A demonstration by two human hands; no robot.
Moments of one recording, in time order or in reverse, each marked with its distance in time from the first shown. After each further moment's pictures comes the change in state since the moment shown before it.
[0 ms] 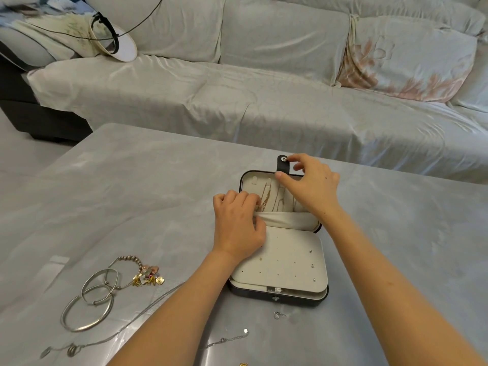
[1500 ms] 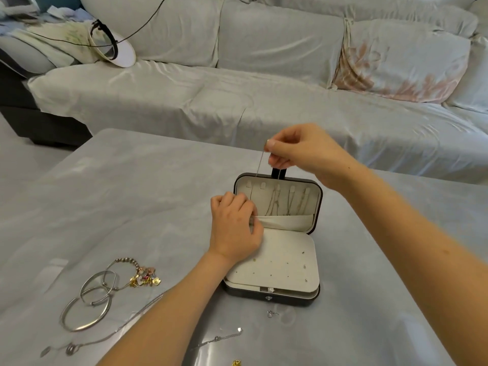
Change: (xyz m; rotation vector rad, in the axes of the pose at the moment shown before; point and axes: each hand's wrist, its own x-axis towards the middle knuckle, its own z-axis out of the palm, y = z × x) left_hand -0.002 0.005 -0.001 0.015 0.070 0.076; right_hand 0.013 -0.058 -0.075 0.520 -0.425 -0.042
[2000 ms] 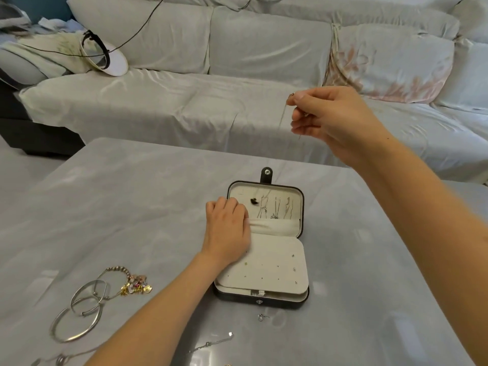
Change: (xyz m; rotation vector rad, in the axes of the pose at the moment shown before) left_hand 0.003 -0.006 0.013 0.150 -0.127 0.014; right_hand -0.012 -0.028 -0.051 0.323 0.208 -0.041
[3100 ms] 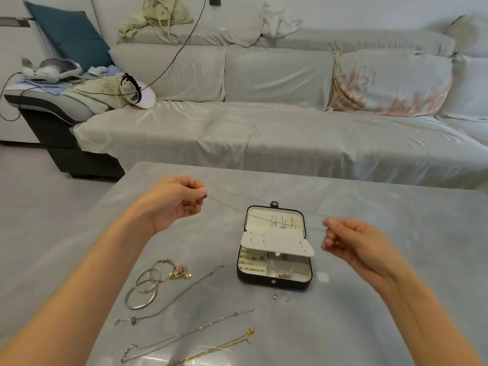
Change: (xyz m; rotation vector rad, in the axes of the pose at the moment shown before) left_hand 0.026 -0.021 -0.238 -1.151 -0.379 -0.825; right_hand -0.156 0.050 -0.020 0.441 0.075 0.401
